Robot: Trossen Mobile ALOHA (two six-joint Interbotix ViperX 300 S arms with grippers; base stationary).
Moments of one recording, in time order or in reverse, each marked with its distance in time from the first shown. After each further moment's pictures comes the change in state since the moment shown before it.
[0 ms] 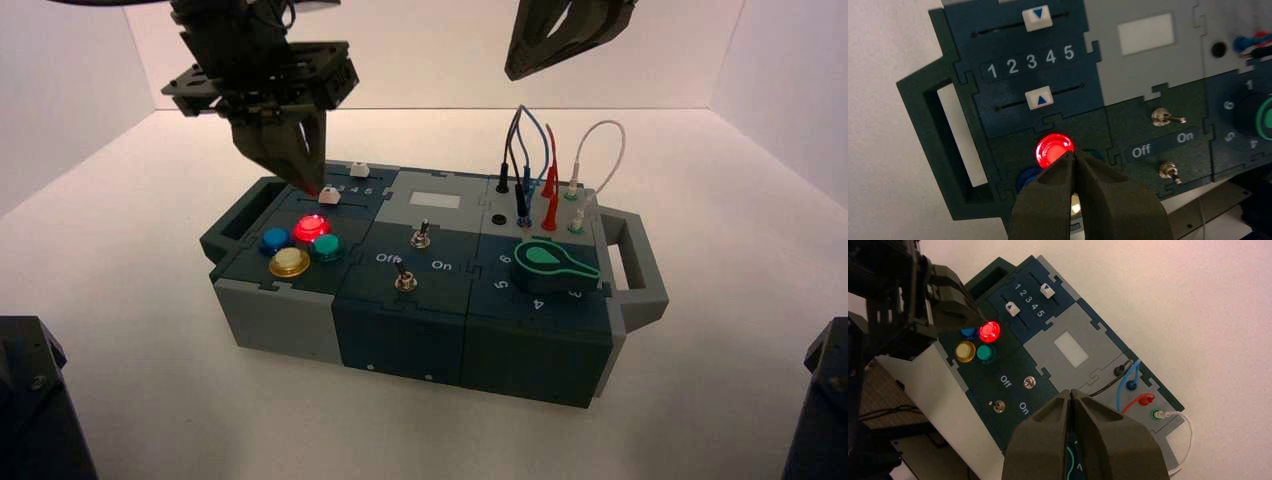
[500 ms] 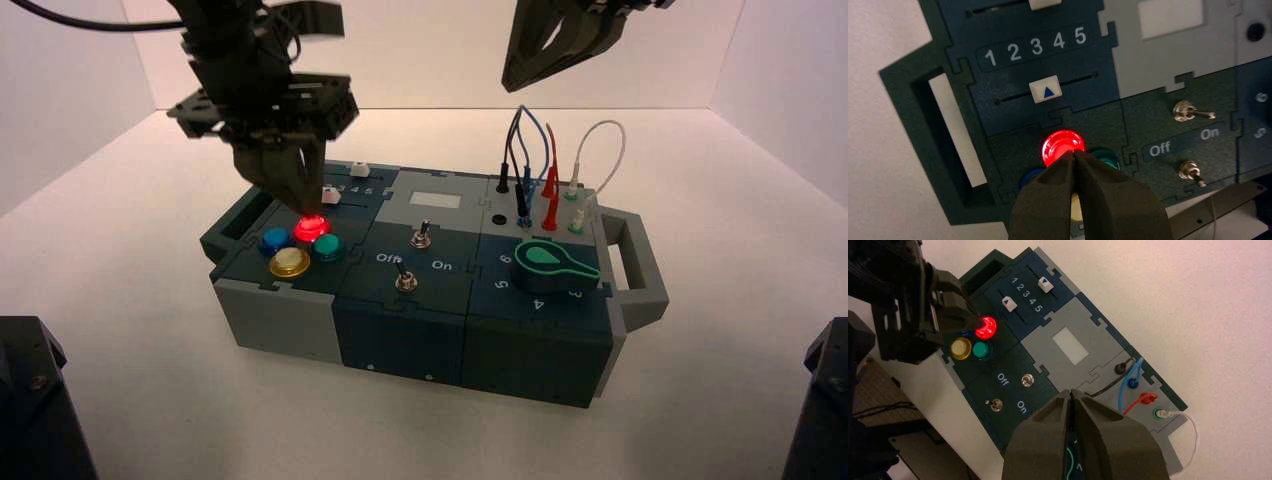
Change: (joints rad) left arm 0.000 0.058 0.012 0.000 -0.021 0.014; right arm 0.000 0.026 -0.002 -0.002 -0.003 0.000
